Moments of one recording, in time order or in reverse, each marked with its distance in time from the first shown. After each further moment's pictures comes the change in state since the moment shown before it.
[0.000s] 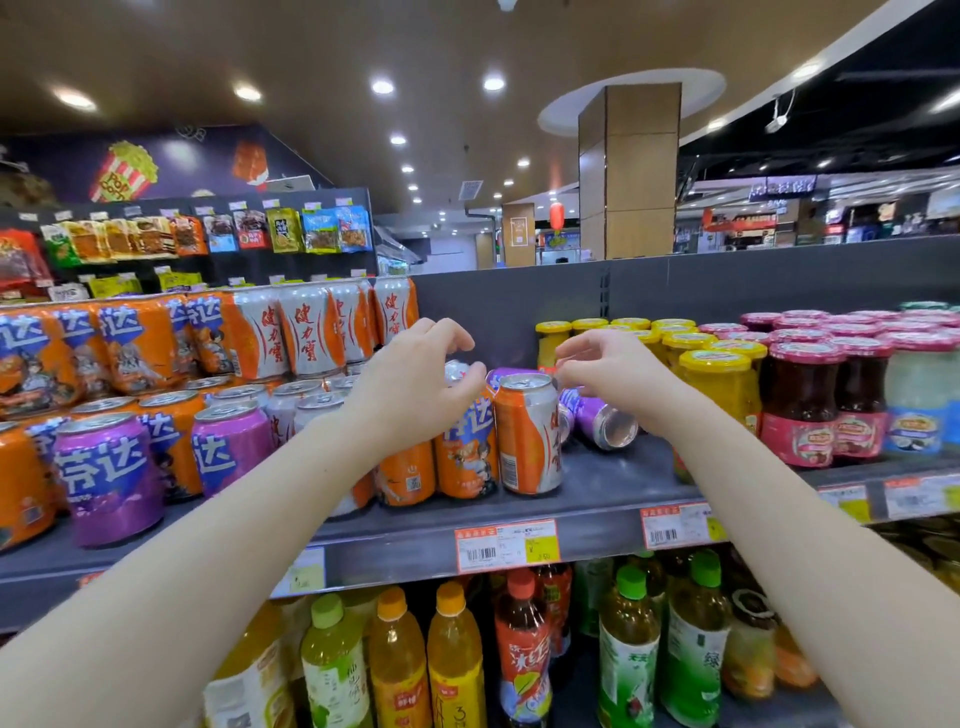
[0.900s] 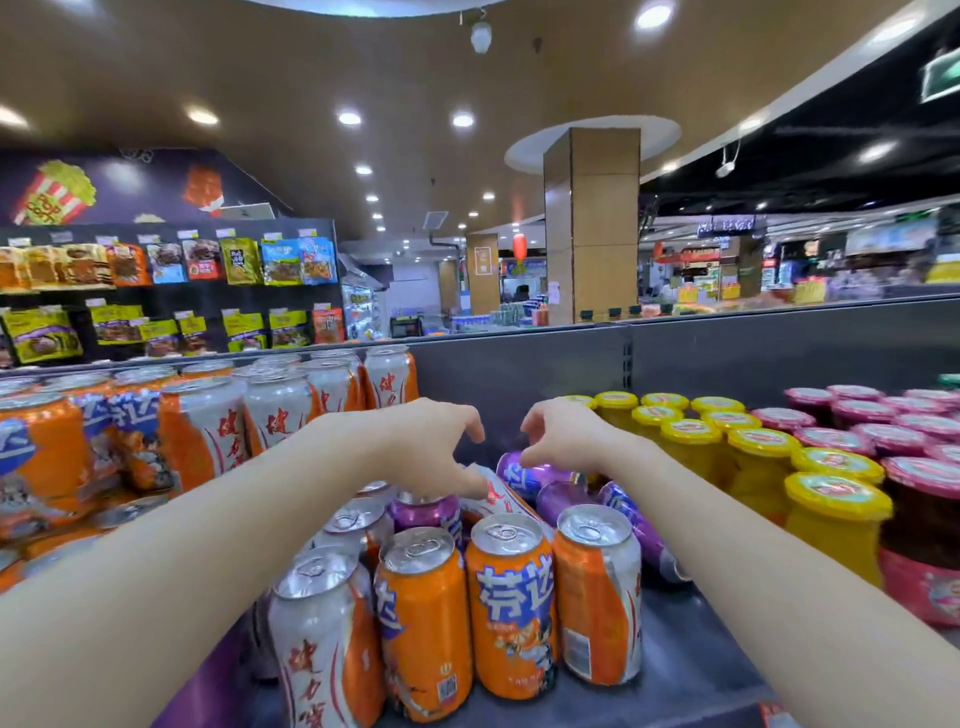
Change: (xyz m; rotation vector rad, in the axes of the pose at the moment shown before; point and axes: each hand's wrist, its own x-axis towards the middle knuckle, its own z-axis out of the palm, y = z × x) left_hand 0.115 -0.059 -0.009 0.186 -0.739 0.013; right_hand 0.152 0.002 0.068 -0.610 -0.184 0.017
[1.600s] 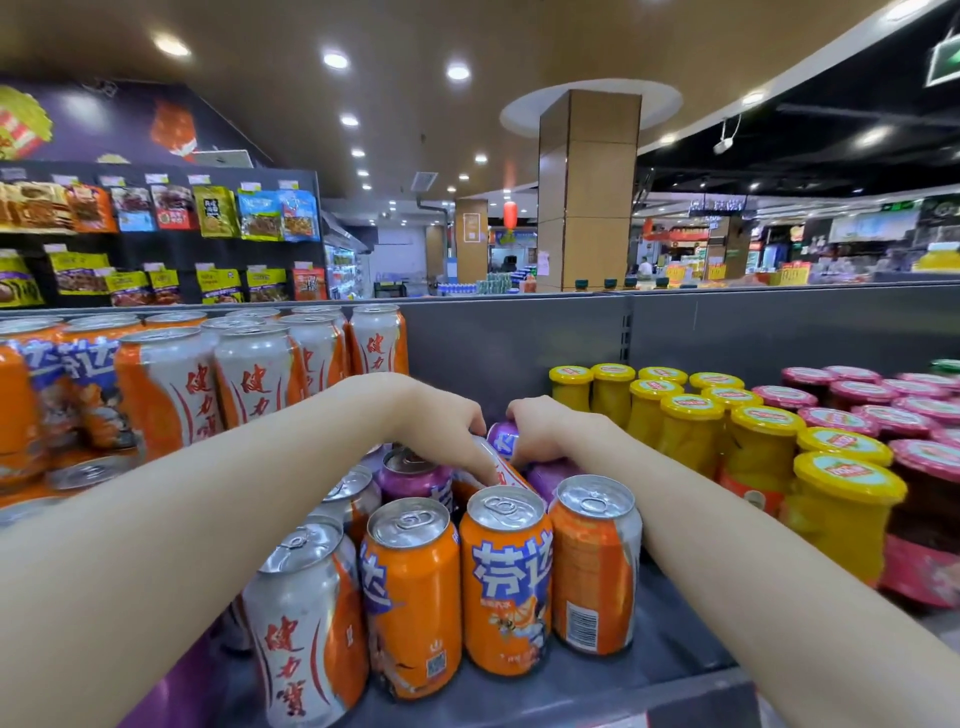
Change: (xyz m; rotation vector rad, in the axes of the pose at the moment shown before) left_hand 0.041 0.001 0.016 -0.046 -0.247 -0.009; right_hand 0.032 0.000 0.039 -0.283 -0.192 0.049
